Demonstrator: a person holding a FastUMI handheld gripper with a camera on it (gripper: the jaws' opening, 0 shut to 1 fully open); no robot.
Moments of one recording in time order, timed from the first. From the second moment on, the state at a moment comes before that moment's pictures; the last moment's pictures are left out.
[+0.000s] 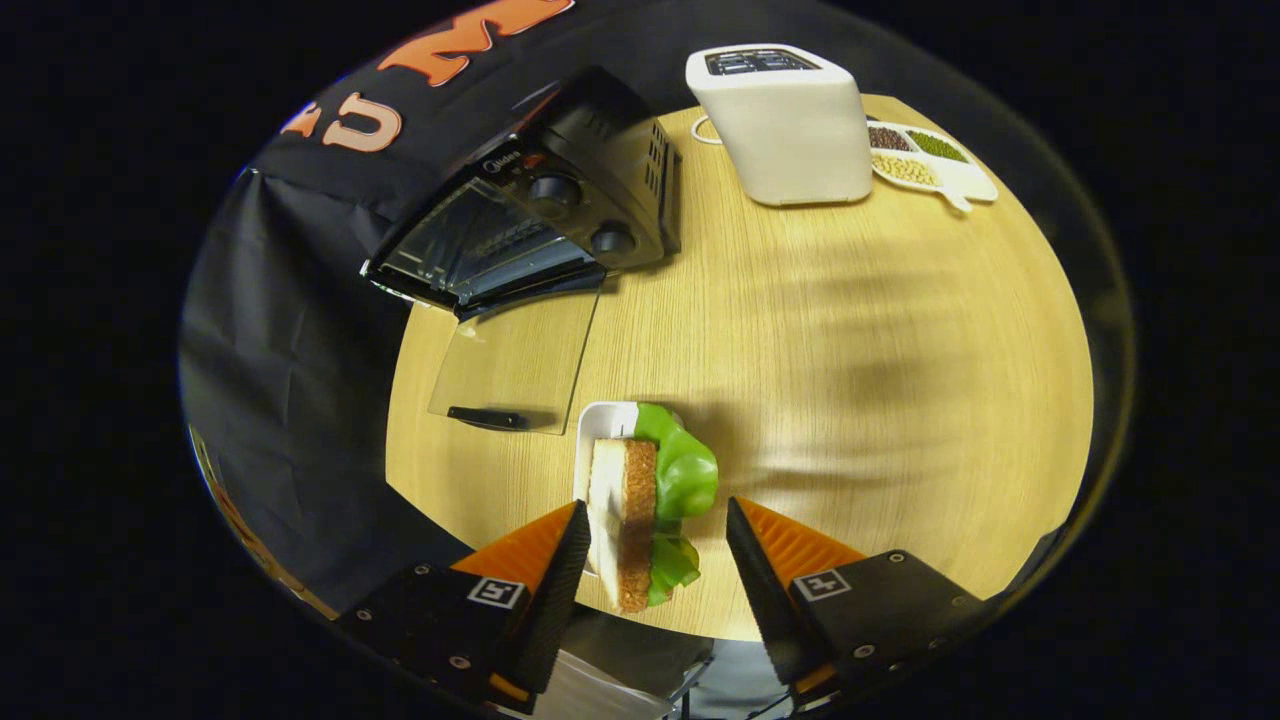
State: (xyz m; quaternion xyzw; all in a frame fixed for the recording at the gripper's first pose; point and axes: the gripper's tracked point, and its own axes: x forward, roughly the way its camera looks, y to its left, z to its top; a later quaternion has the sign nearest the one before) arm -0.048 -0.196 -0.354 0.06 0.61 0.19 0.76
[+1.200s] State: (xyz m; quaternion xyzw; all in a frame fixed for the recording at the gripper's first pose) arm -0.015 -0.059 -0.229 0.31 0.44 0.17 0.83
